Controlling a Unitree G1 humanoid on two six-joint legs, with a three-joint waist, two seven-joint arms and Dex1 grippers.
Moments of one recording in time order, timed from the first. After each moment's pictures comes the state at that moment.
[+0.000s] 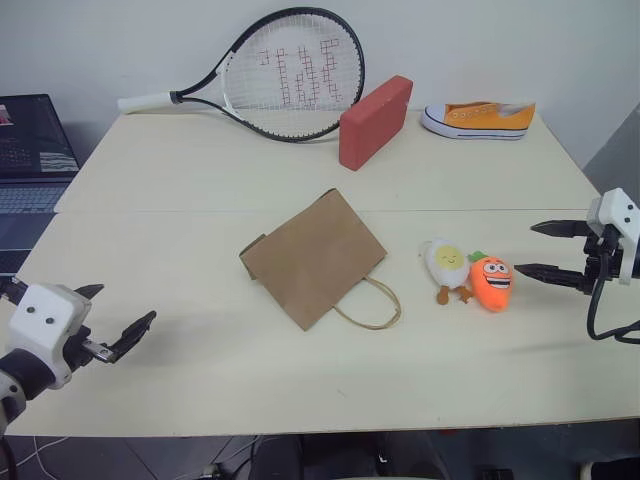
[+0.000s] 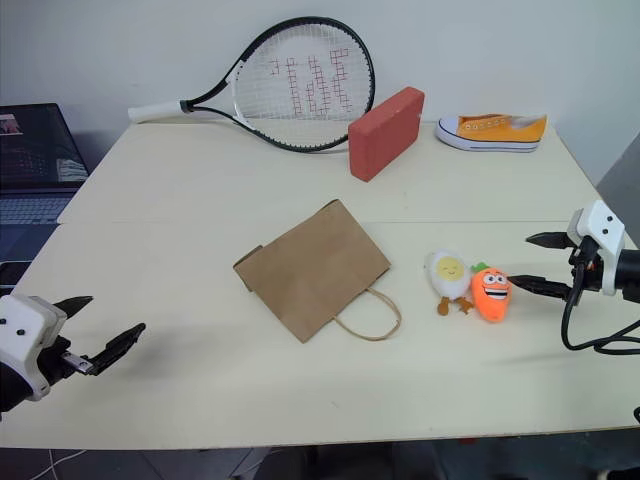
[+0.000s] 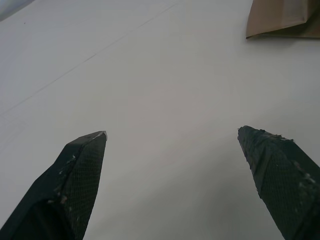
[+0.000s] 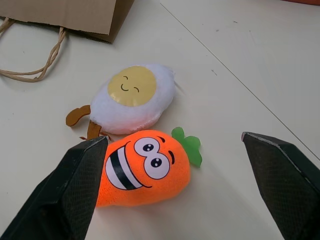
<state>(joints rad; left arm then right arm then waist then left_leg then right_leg) 0.41 0.76 0.68 -0.38 -0.37 0.34 -0.76 -0.40 -1.05 -0.17 0.29 0.33 0.23 1.30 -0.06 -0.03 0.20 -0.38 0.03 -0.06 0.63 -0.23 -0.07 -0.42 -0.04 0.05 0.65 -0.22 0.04</state>
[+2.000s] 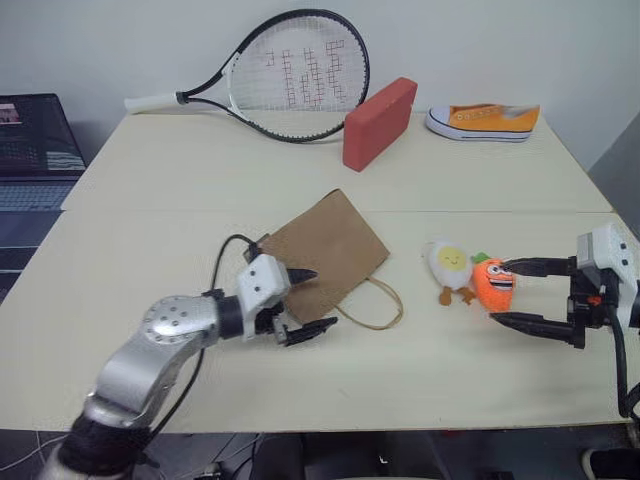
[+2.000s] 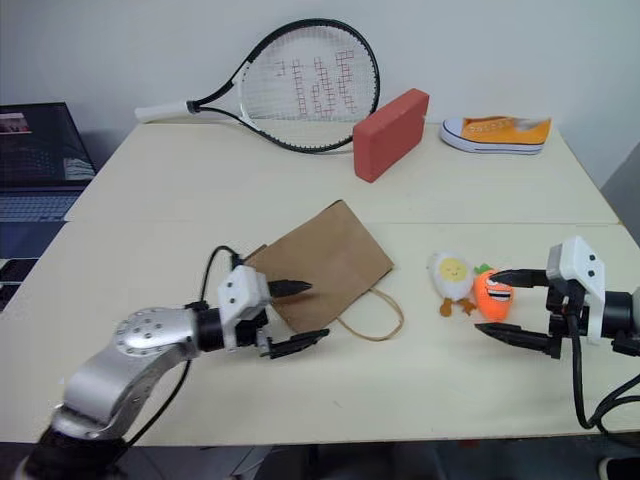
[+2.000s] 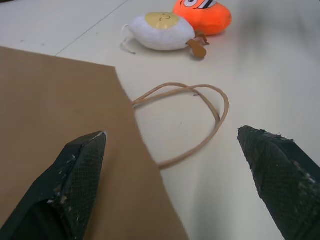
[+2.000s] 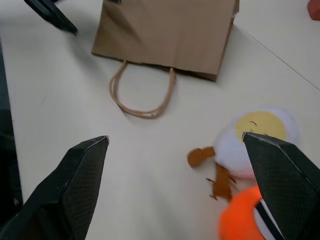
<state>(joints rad) -0.24 0.63 -0.21 -0.39 -0.35 0.45 -0.87 0.05 -1.01 -0.43 -0.48 0.66 0.63 1.18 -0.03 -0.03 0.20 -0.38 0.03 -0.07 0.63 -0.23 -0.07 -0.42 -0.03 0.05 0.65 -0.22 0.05</state>
